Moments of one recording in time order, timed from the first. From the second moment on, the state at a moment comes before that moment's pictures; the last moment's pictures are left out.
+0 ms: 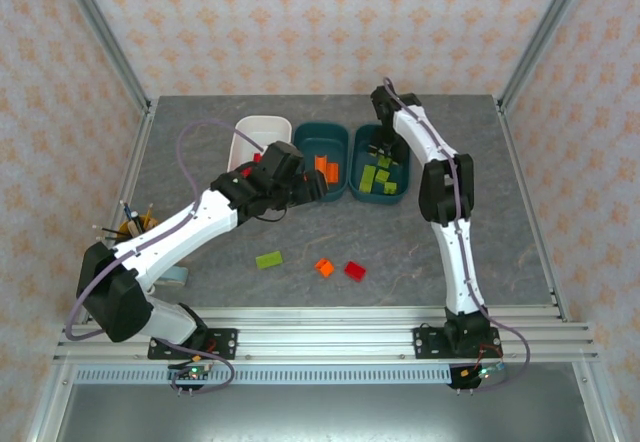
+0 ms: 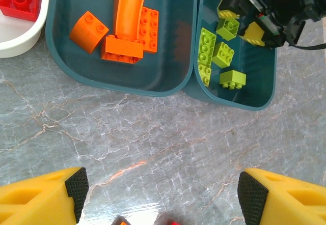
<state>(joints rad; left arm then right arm) -0.66 1.43 1.21 -0.64 -0.06 -0.86 0.28 2.44 2.31 -1.21 0.06 0.69</state>
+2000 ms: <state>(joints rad) -1.02 2.03 1.43 -0.71 0.10 -2.00 0.71 0.78 0.98 -1.04 0.08 0.71</state>
